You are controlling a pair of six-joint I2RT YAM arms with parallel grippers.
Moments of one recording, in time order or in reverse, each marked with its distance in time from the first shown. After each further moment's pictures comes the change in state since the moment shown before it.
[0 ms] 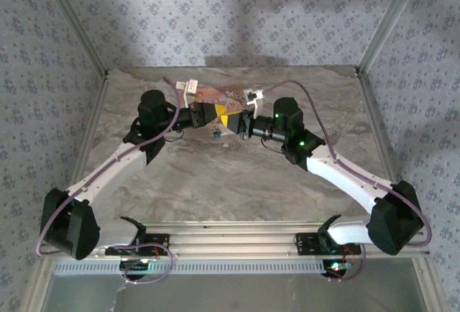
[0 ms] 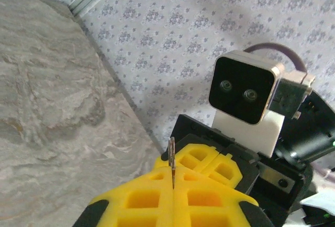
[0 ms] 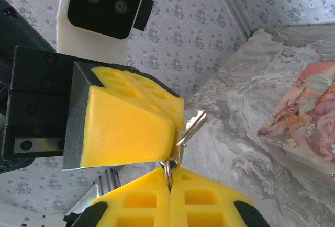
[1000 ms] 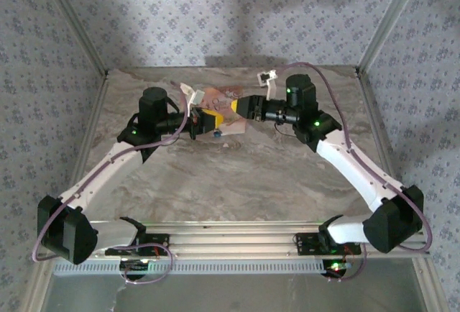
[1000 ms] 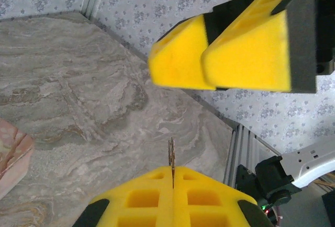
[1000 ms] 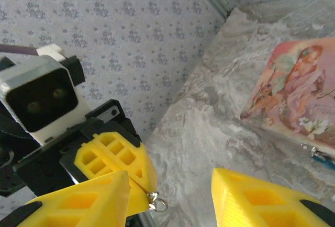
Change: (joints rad) left arm 0.001 -0.033 0.077 -0.337 0.026 0.591; right arm -0.135 0.027 0.241 -0.374 -0.125 0.070
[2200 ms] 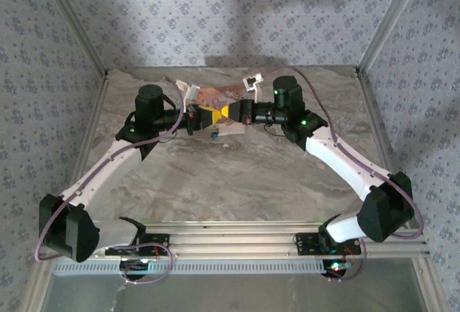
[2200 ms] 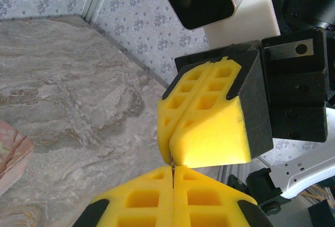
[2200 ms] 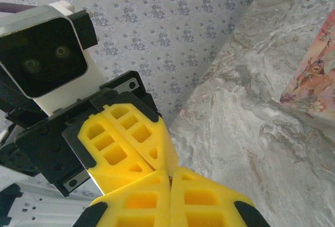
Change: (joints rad) left arm 0.040 0.014 0.000 0.053 0.043 -0.081; right arm 0.050 0.081 -0.003 0.105 -0.091 0.073
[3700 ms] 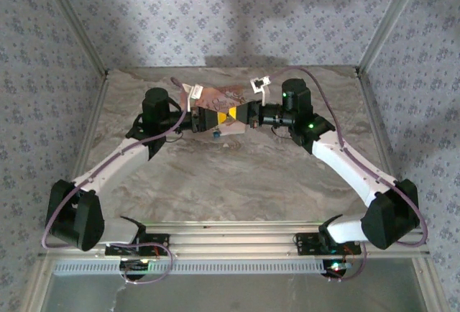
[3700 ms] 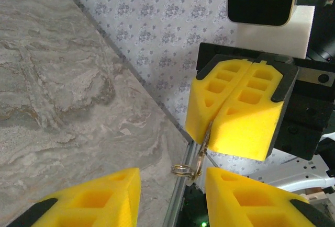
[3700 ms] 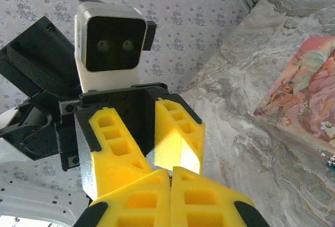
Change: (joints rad) left arm -0.003 0.086 -0.066 0.214 0.075 -0.306; right arm -0.048 -0.059 -0.064 0.006 -0.002 -0.159
